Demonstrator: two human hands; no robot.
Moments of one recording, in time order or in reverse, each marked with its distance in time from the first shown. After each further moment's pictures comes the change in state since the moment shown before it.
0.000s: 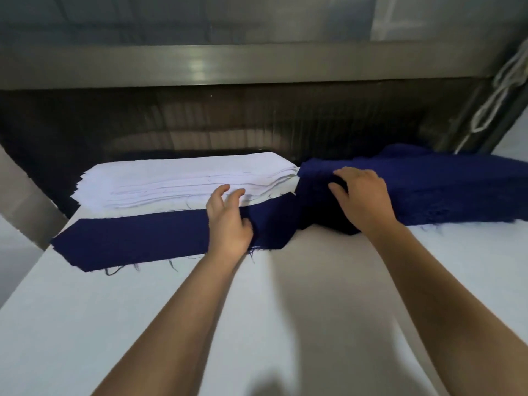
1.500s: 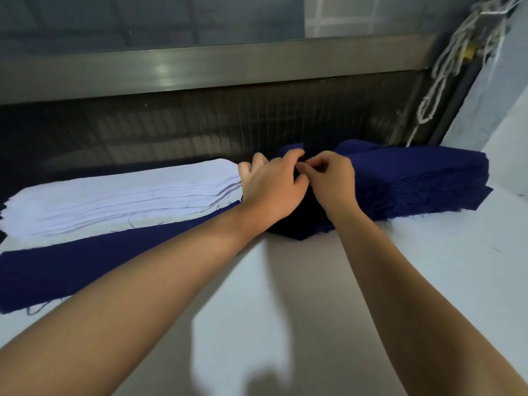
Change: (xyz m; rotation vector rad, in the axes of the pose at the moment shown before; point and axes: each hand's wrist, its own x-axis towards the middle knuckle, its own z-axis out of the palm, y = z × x) left_hand 0.036 0.153 0.065 0.279 -0.183 0.384; right_hand 0.019 0.033 -0.015 0.764 0.192 0.287
